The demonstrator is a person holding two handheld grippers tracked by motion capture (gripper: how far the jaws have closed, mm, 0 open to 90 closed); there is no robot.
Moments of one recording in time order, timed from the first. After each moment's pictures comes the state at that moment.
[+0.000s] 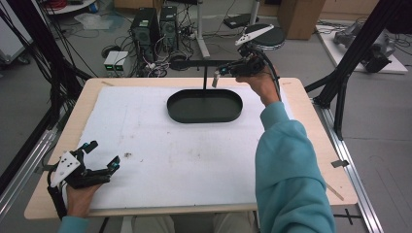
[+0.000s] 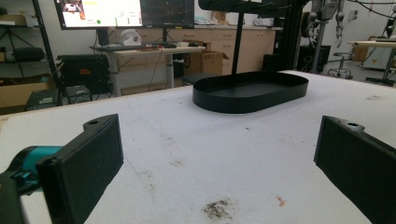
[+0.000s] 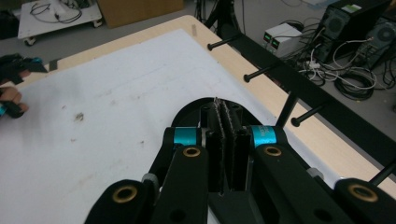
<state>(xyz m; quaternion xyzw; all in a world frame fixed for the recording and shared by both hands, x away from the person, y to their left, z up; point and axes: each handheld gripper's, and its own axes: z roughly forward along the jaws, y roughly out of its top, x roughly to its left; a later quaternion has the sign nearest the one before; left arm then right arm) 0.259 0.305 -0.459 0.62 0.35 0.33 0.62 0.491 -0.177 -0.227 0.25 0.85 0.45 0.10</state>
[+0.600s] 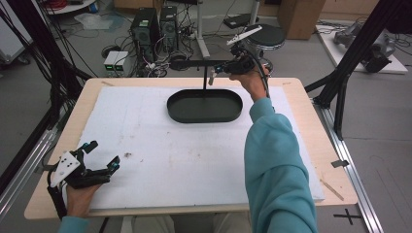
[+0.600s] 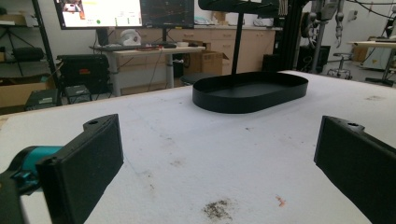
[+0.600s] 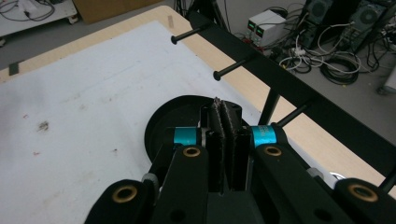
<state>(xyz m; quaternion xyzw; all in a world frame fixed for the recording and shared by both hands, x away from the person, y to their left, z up) 0.259 0.305 -0.460 0.62 0.35 0.33 0.62 0.521 -0.161 -0.248 0.28 0.85 0.42 0.11</state>
